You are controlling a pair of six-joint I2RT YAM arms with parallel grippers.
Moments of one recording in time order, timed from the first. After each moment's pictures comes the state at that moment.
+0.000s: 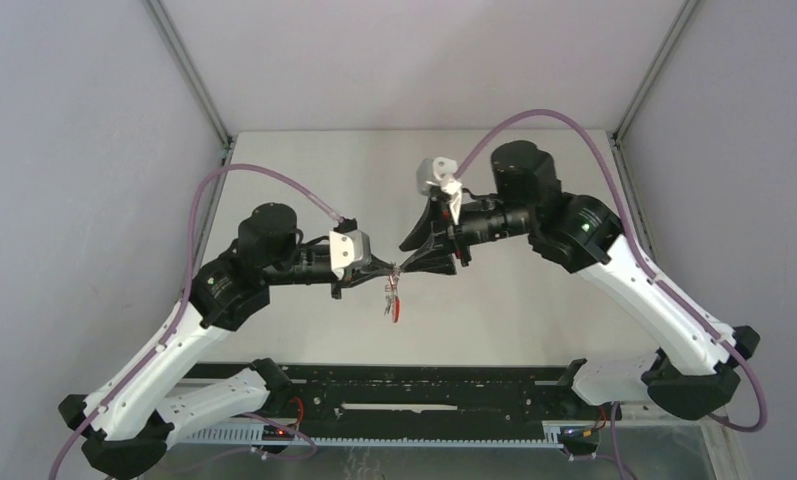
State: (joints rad) left arm -0.75 0.87 1.12 -0.55 0.62 0.37; right arm 0.83 1.25 1.59 -0.62 -0.78 -0.14
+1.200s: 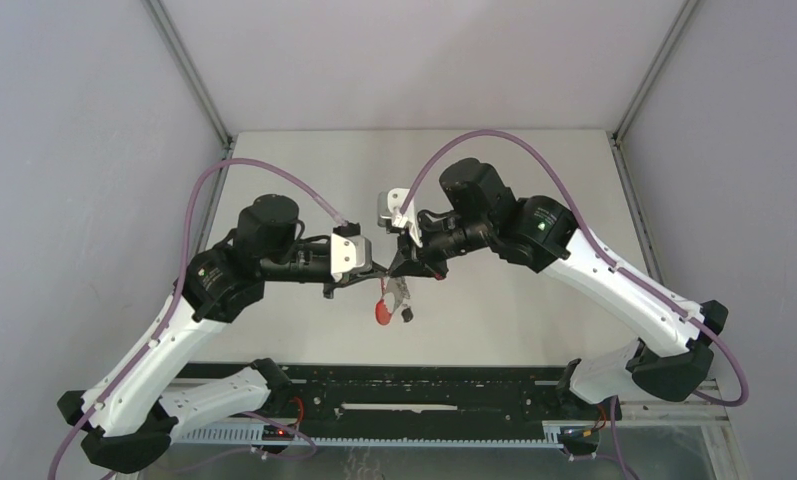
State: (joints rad) left arm -0.75 0.93 1.27 -0.78 0.63 0.53; right arm 0.97 1.41 1.67 -0.83 -0.57 -0.35
